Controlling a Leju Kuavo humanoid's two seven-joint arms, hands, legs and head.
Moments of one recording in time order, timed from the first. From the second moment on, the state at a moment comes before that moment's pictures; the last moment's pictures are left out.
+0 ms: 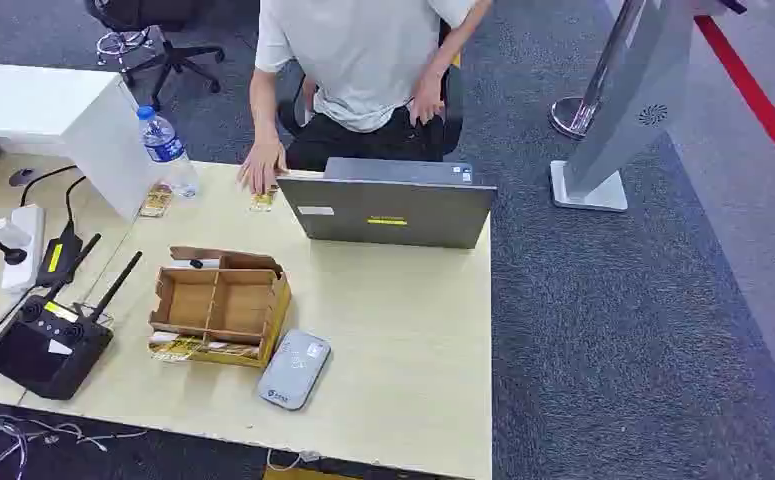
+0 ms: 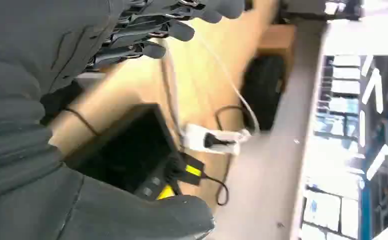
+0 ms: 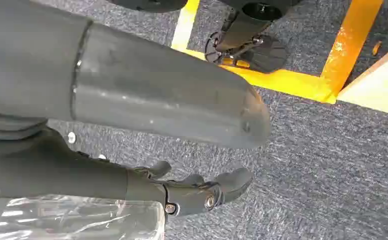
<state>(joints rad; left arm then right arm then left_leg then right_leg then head) -0.12 -0.02 1.04 -1.20 0.32 -0.29 -0.57 -0.08 0.05 -0.47 -0.24 0.74 -0.08 -0.08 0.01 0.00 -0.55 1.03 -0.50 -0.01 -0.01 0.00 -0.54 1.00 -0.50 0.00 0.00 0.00</state>
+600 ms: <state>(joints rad) -0.37 0.09 0.68 -1.29 -0.14 -0.08 -0.46 -0.10 0.06 -0.47 -0.23 0.81 -0.07 -0.05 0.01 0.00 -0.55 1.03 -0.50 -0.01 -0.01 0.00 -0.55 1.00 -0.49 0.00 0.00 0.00</state>
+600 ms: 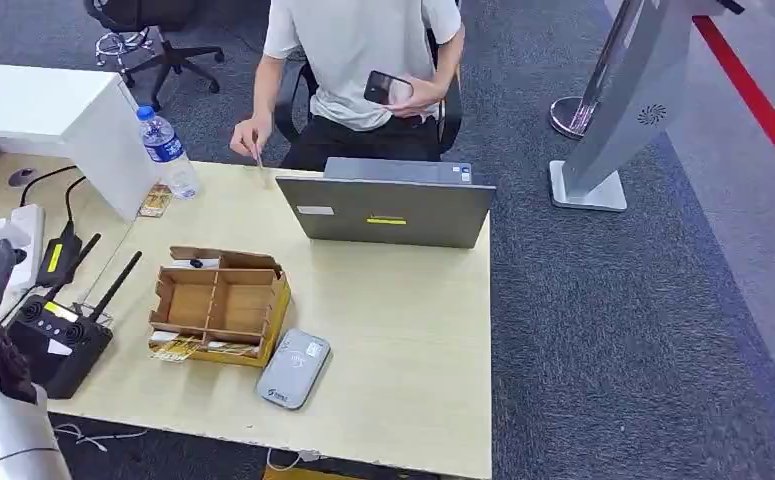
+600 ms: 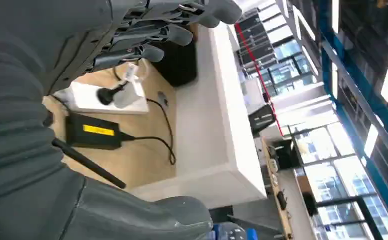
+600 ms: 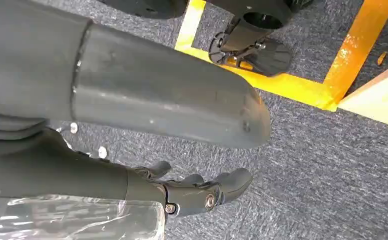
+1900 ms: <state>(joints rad) -0.99 0.24 -0.06 -1.00 -1.11 0.25 -0.09 -0.13 0.07 -0.47 -0.22 0.96 -0.02 0.04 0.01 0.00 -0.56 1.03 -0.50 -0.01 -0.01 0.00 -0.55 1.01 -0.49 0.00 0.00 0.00</state>
